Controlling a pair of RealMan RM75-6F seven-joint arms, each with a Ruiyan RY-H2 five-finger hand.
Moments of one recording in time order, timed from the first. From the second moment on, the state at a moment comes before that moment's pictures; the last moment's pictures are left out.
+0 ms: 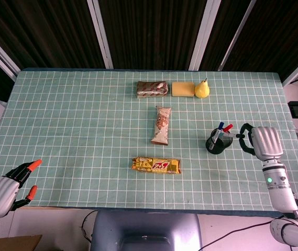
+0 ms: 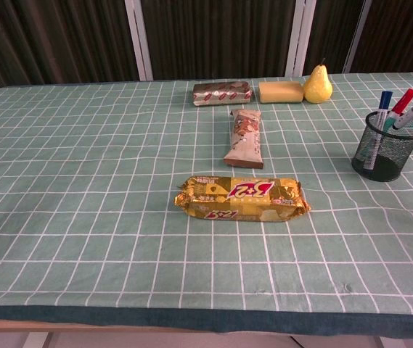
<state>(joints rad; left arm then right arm) -0.19 -1.04 0.07 -1.56 1.76 1.53 -0.22 0.43 -1.19 0.21 -1.57 -1.15 1.22 -0.25</state>
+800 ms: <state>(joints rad) -0.18 -1.04 0.07 -1.55 1.77 1.54 -0.23 0.42 -1.15 0.24 -1.67 -1.50 1.37 0.46</state>
